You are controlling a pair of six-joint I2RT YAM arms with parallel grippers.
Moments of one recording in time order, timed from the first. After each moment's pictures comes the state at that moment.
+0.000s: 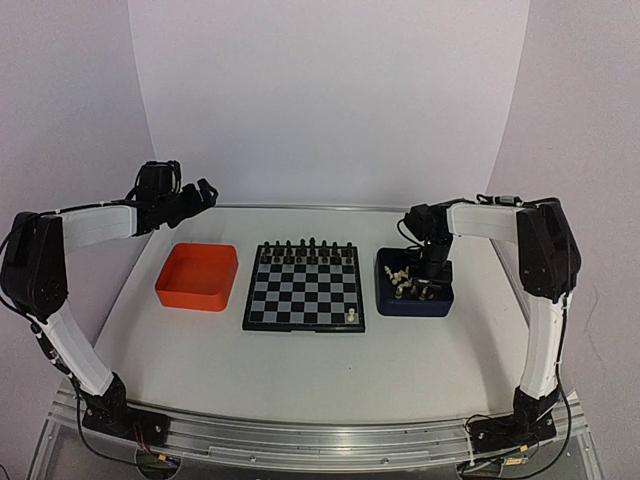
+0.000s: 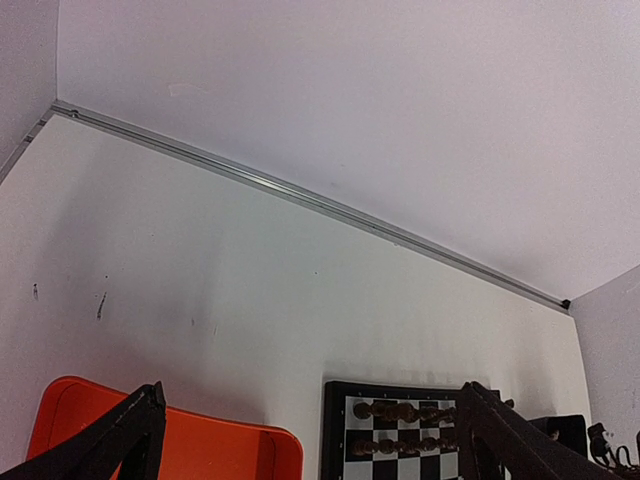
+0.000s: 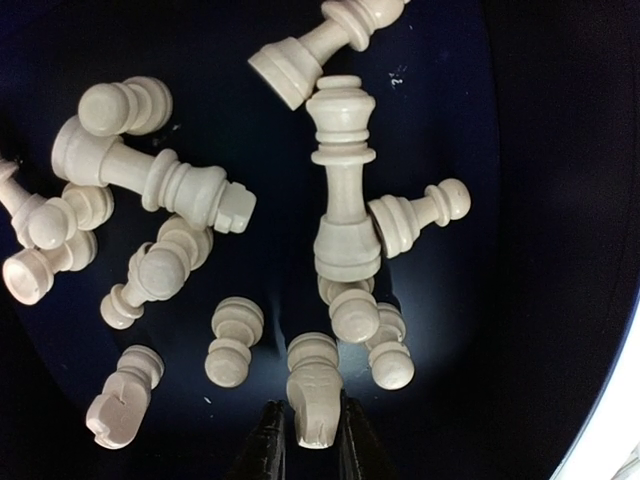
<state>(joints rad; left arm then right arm) -0.22 1.65 1.17 0.04 0.05 -0.55 0.41 2.07 1.54 -0.99 0.08 0.62</state>
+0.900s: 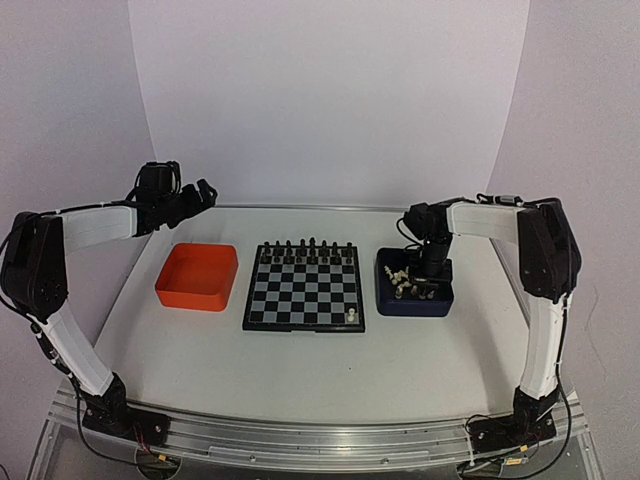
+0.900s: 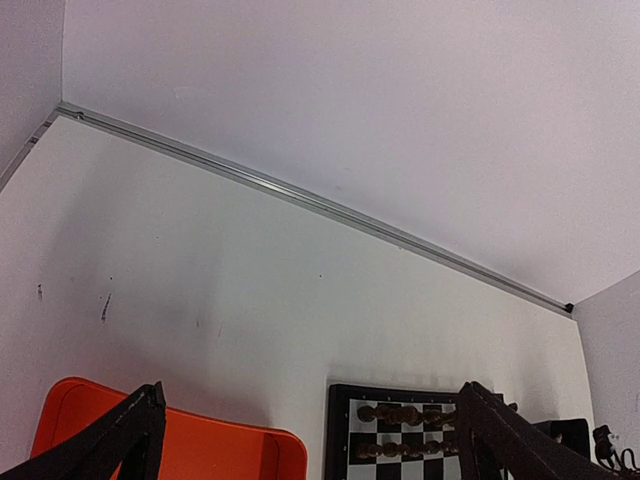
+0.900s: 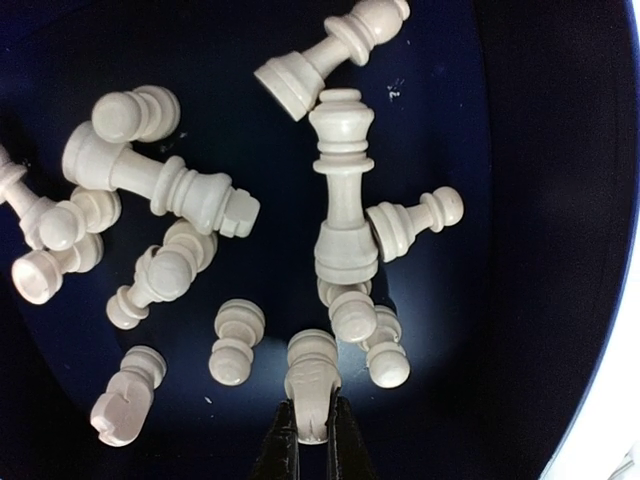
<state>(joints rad) -0.22 1.65 1.17 0.05 0.03 -0.55 0.41 2.07 1.55 -0.99 0.10 0.61</state>
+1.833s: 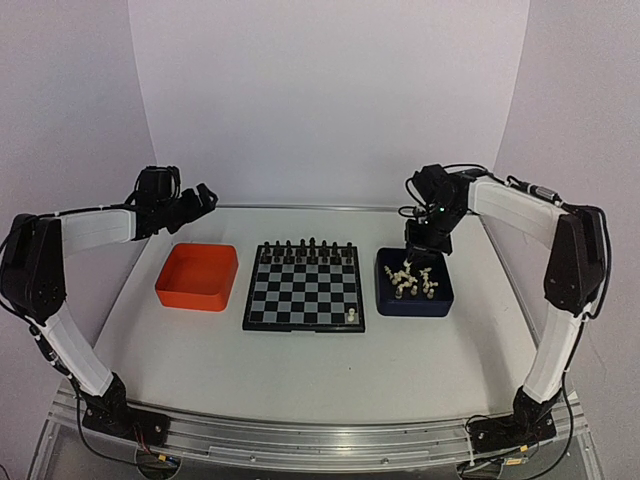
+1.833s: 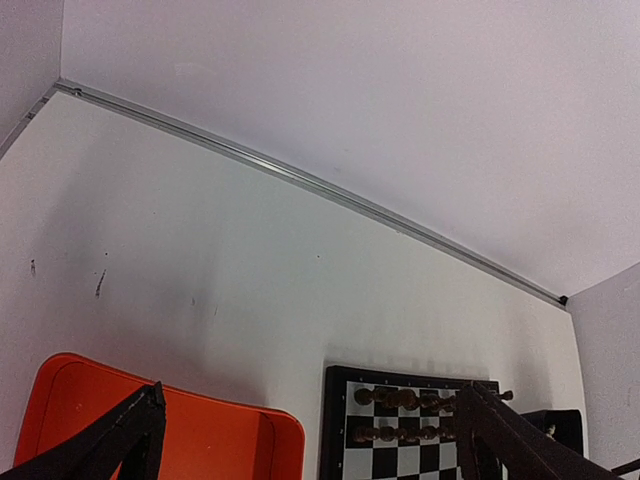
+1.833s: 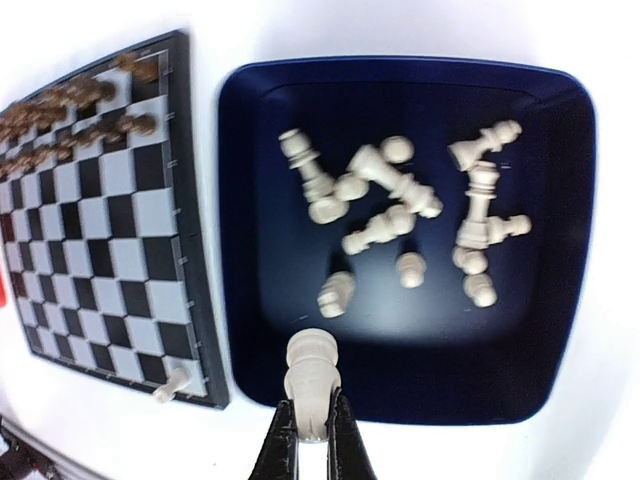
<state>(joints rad) -0.22 1.63 1.13 0.05 0.06 -0.57 0.44 1.89 1.65 -1.01 -0.08 0.52</state>
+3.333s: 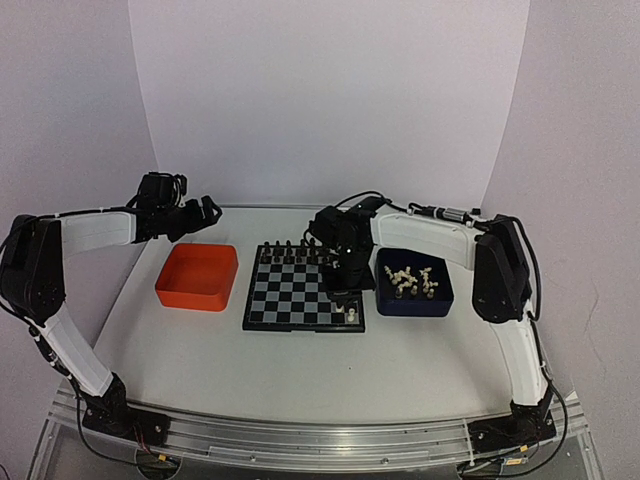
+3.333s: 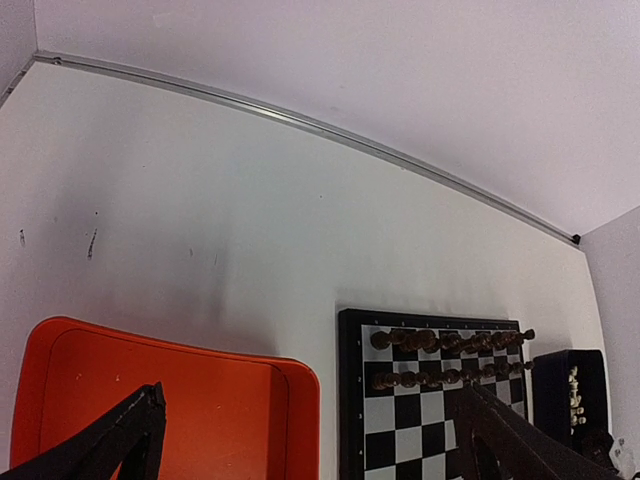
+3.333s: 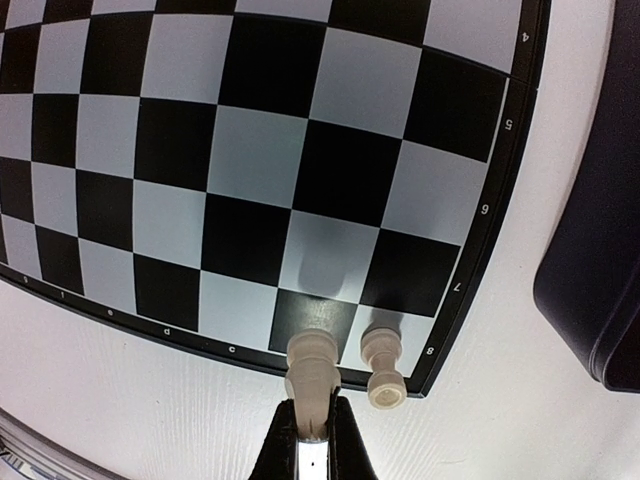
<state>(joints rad) -0.22 1.63 1.11 -0.03 0.13 -0.48 0.85 2.26 2.00 -1.17 -0.02 0.65</state>
